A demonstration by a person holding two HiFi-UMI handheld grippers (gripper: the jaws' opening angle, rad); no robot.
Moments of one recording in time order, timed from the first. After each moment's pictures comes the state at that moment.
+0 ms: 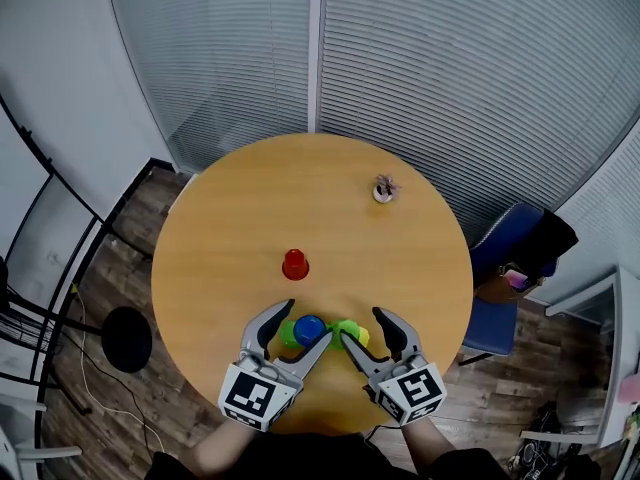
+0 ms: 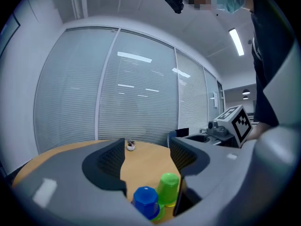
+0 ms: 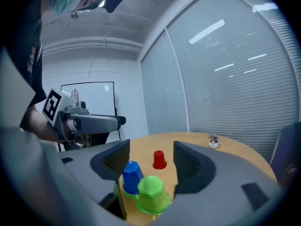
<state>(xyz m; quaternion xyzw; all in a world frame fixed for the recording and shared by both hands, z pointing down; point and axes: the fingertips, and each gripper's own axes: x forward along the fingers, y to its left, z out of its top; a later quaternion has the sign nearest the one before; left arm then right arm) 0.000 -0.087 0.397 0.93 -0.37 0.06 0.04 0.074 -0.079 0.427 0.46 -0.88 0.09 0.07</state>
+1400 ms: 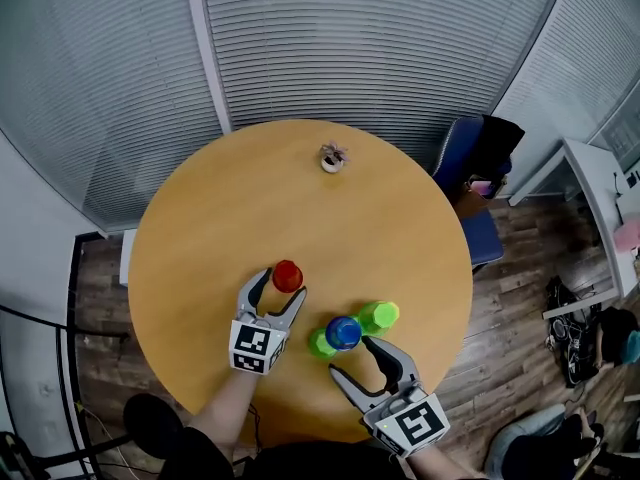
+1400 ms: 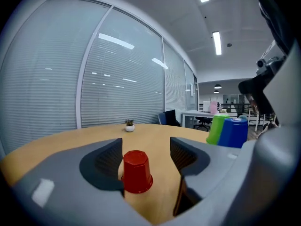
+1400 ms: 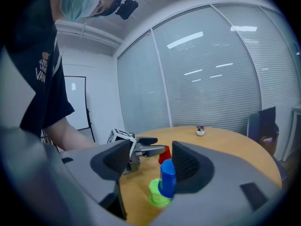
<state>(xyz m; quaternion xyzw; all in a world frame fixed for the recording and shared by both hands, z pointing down) -0.037 -0.230 0.554 0.97 -0.20 0.12 0.03 -0.038 -0.062 0.439 0.63 -0.77 0.13 0.05</state>
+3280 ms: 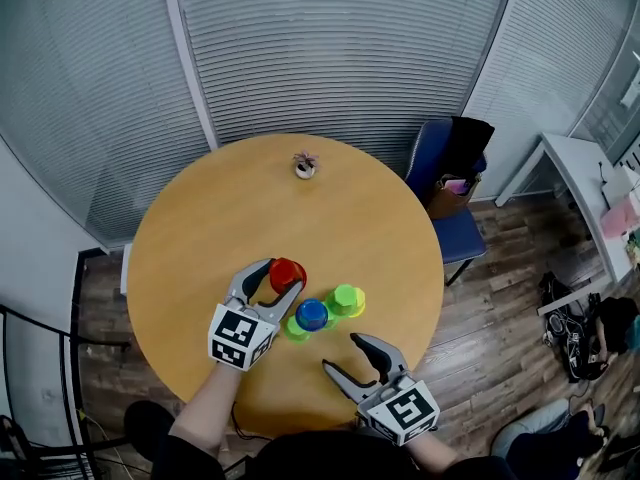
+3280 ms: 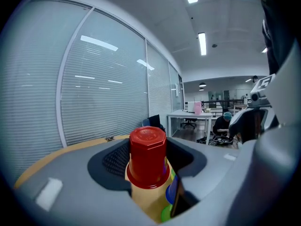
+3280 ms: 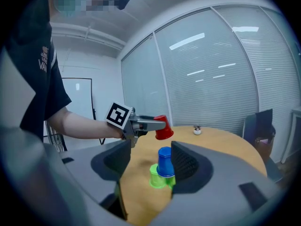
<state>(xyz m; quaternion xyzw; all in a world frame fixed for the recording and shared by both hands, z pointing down) -0.001 -0.148 0.447 0.98 -0.12 0.13 -0.02 -0.017 0.015 0.435 0.61 -0.78 0.12 0.06</state>
